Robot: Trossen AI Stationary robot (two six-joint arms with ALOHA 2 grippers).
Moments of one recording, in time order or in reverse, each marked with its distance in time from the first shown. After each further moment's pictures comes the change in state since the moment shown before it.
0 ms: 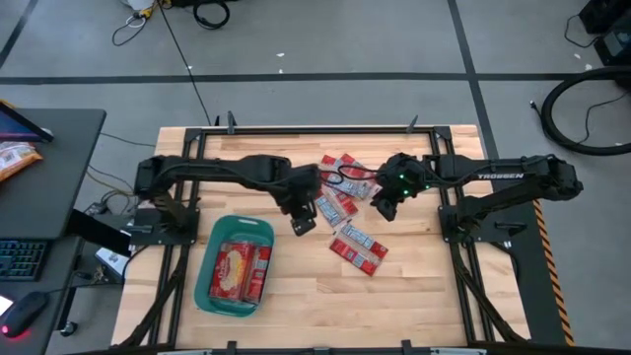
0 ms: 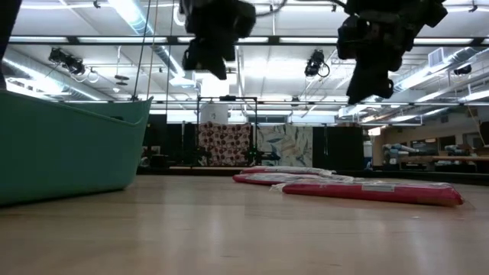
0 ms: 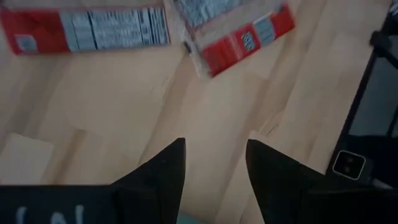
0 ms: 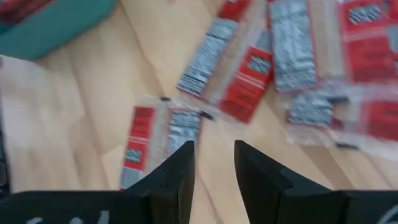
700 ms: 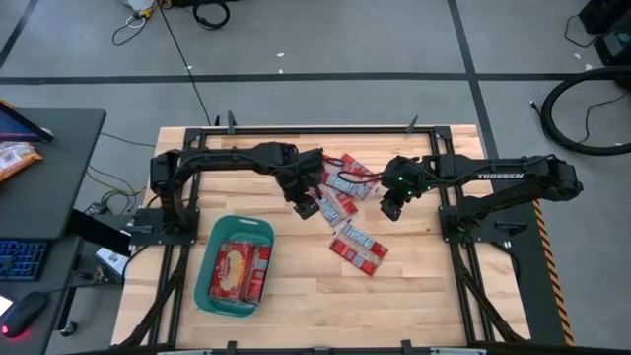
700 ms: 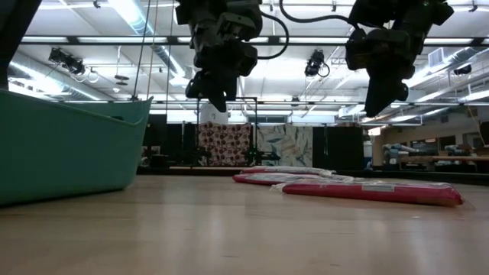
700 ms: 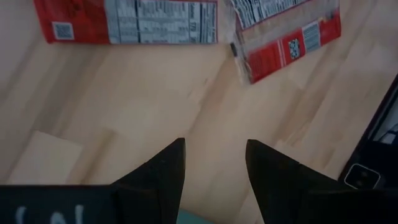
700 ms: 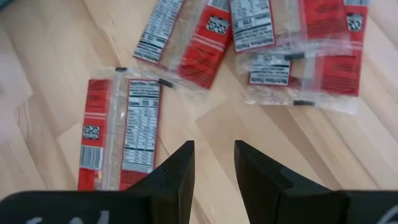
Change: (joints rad) left arm 0.141 0.099 0.000 -0.020 0.094 0.058; right arm -0.015 0.000 0.000 -0.152 0.082 0.007
